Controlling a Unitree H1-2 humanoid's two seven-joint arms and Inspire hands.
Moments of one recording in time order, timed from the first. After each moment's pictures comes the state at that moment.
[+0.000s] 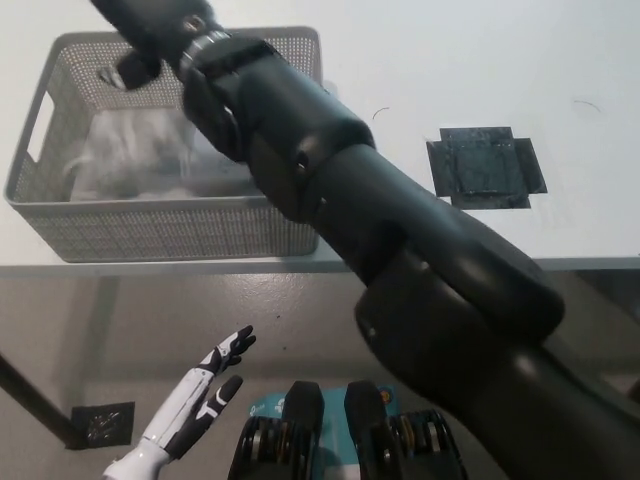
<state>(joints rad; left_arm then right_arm) -0.08 0.25 -0.18 0.21 0.14 -0.39 -0.14 -1.66 0.27 0.58 1.45 -0.69 -0.16 -0.22</state>
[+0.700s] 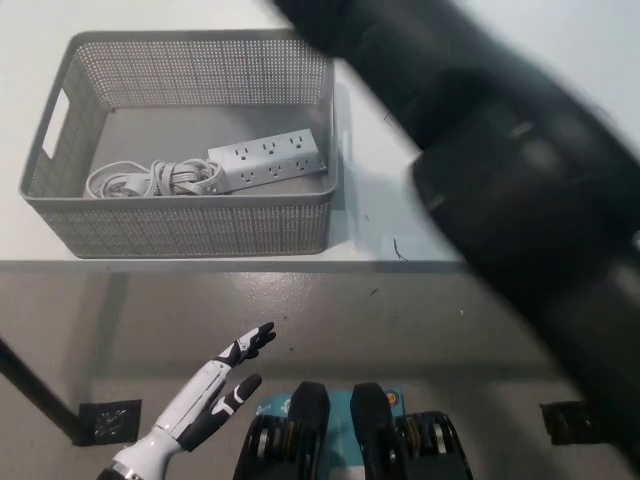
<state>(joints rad) -0.11 0.27 -0.20 0.19 0.16 -0.38 -0.19 -1.84 0.03 0.38 1.34 -0.58 -0.25 -0.09</state>
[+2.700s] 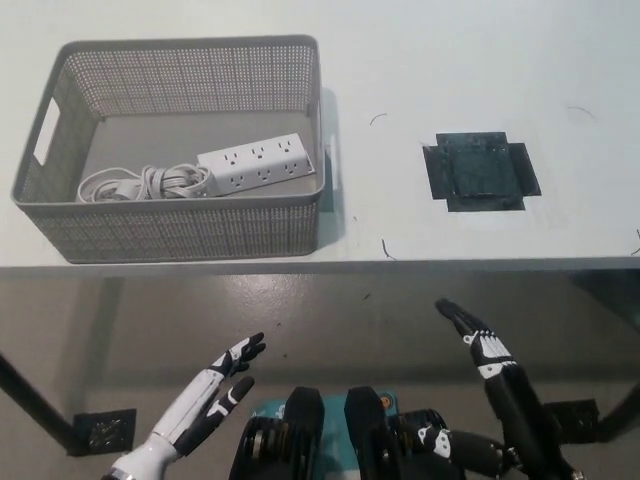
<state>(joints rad) -0.10 0.24 -0.17 0.27 0.16 -0.38 -0.19 0.01 -0.21 0.34 -0.05 -0.43 -0.32 -0.21</state>
